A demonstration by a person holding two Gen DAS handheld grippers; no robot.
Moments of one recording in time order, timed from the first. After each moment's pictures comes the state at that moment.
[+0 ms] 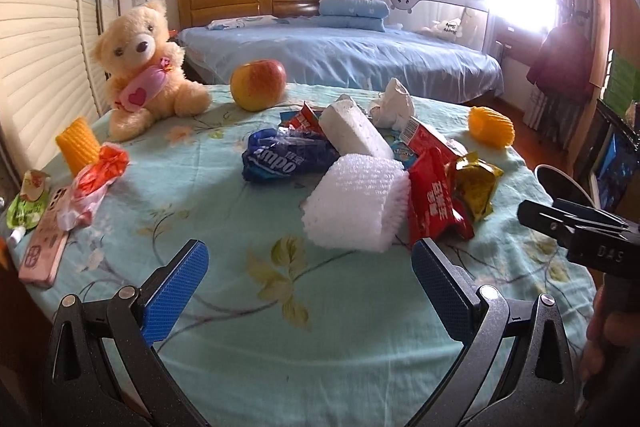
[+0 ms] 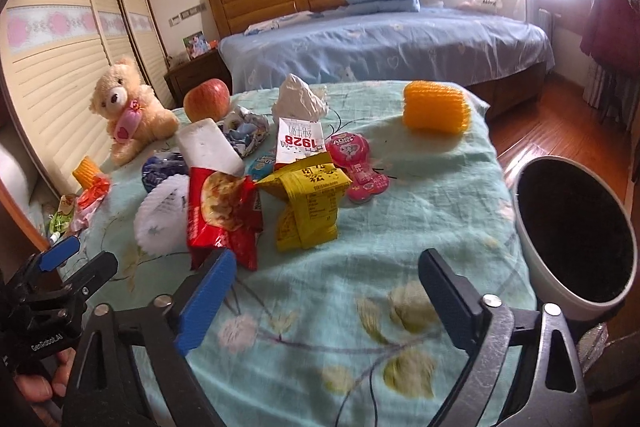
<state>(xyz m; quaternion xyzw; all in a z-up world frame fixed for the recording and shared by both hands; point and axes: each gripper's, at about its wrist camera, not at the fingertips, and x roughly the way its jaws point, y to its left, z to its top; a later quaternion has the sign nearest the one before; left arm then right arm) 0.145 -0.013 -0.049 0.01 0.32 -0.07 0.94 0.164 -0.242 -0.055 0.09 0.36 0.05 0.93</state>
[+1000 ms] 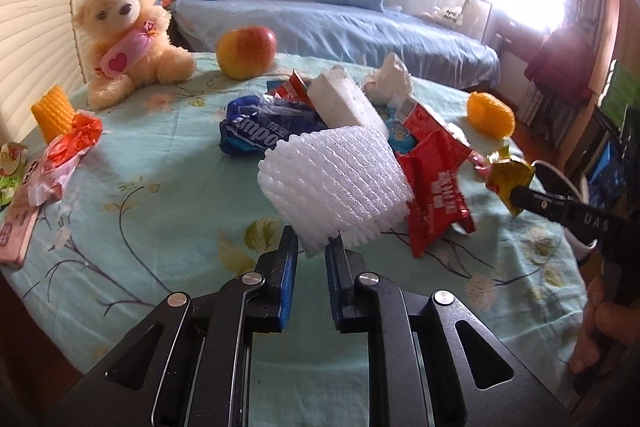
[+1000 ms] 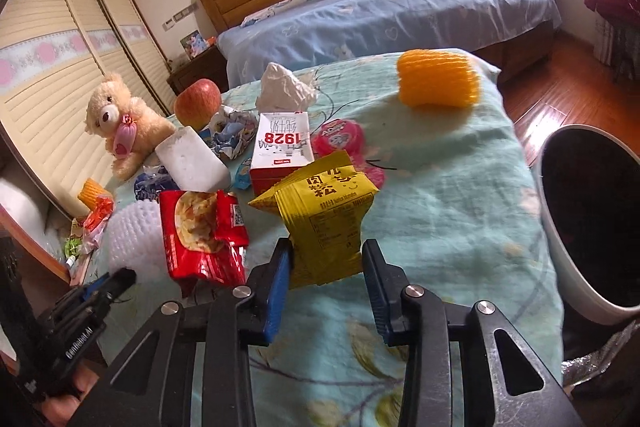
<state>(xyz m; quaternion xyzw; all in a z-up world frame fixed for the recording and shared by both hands) 0.155 -0.015 -0.058 -0.02 0.36 -0.09 0.93 0.185 -0.269 -0.066 0.15 0.39 0.07 0.90</state>
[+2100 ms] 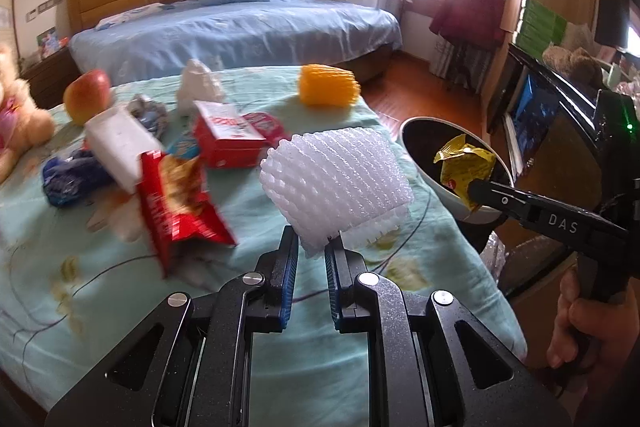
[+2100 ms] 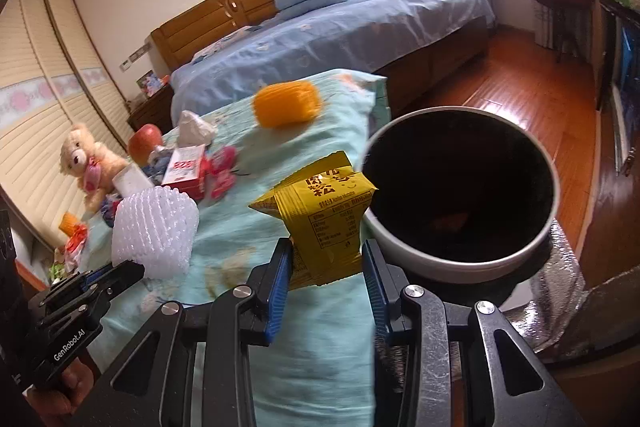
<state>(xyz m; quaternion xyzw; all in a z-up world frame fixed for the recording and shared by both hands) 0.138 -0.167 -0.042 0.05 0.36 -0.25 0.90 0.110 -0.381 -0.060 0.18 0.37 -0.02 0.91</state>
